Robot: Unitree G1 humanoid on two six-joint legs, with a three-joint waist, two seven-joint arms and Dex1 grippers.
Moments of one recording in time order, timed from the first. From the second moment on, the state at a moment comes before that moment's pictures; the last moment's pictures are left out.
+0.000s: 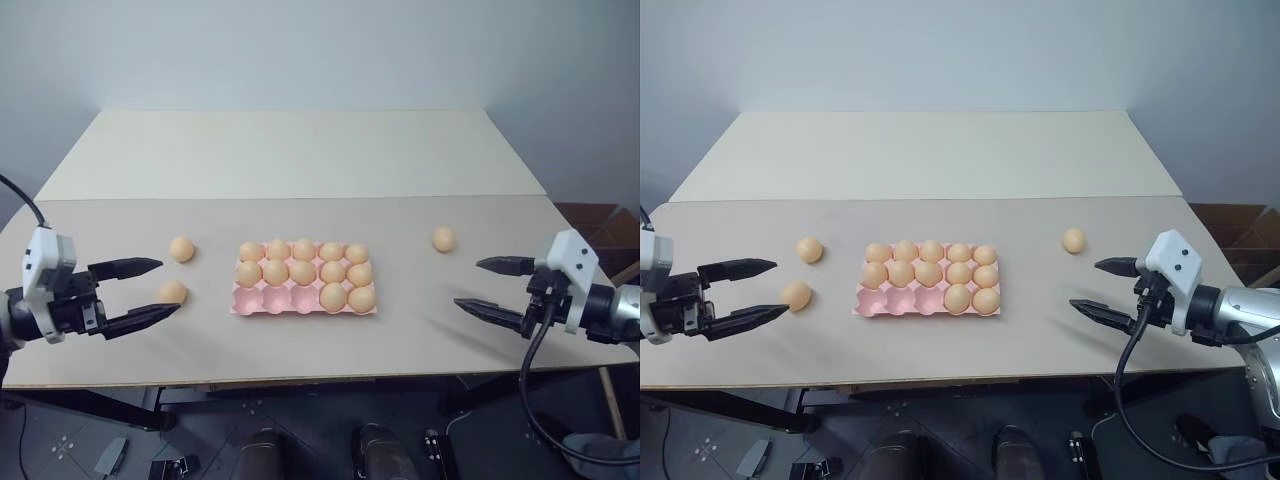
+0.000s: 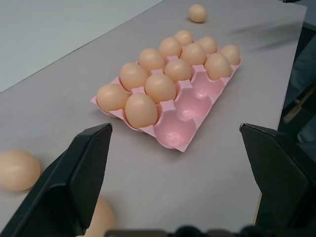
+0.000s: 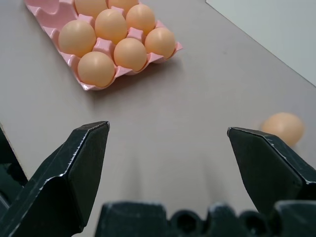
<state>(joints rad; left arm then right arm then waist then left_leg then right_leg) 0.02 0.99 0.53 -0.14 -0.67 0.45 -1.29 -0.10 -0.92 -0.35 -0.33 0.46 0.54 1.05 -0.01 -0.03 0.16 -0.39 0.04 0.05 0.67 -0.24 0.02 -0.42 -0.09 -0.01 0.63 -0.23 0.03</state>
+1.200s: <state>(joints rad) 0.01 0.99 0.53 -0.18 -0.67 0.46 -1.28 -0.74 -0.53 0.02 -0.05 0.19 0.89 0.52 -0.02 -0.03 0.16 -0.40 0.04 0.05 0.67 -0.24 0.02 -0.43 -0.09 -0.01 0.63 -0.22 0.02</state>
